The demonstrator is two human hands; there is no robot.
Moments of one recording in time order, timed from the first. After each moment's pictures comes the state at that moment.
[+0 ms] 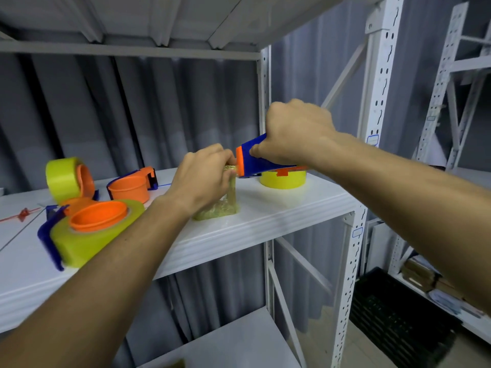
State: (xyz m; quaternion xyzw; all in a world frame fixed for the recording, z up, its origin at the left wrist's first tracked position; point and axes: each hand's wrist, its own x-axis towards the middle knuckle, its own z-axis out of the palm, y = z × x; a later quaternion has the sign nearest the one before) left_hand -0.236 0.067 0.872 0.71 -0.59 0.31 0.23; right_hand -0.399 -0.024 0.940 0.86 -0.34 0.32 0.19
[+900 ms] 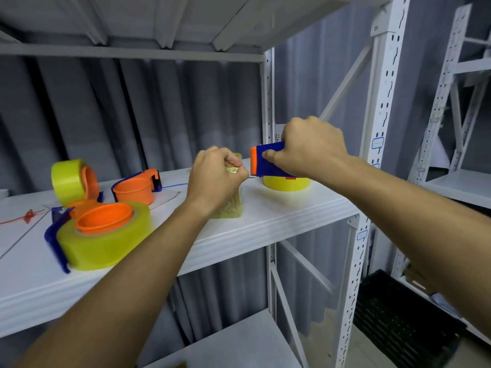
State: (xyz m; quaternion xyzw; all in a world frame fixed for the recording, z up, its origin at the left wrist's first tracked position) left_hand -0.247 0.052 0.865 0.72 -0.49 0.18 0.45; right_hand -0.400 -0.044 0.918 0.86 -0.35 0.36 0.13
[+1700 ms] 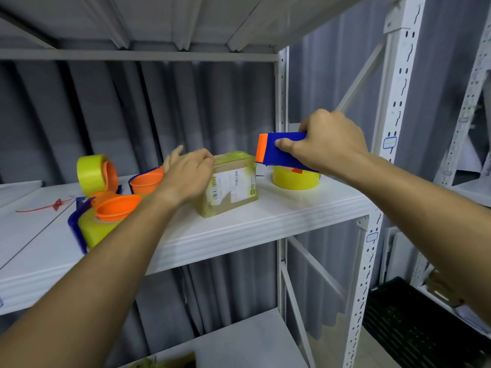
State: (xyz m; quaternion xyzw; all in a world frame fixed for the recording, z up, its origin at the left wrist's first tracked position) left_hand -0.202 0.089 0.871 0.81 -0.46 0.14 0.33; right_hand -0.425 -0.048 0.924 0.85 -0.34 0.39 0.03
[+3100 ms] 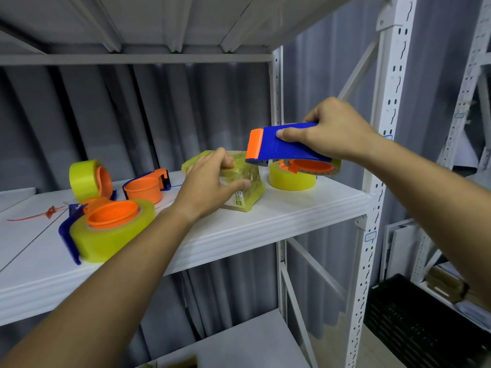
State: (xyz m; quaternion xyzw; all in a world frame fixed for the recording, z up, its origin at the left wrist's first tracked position) left_hand -0.231 0.070 0.854 0.71 -0.57 0.16 0.39; right_hand -0.446 -0.055 0.944 0.88 -0.28 0.38 -0.10
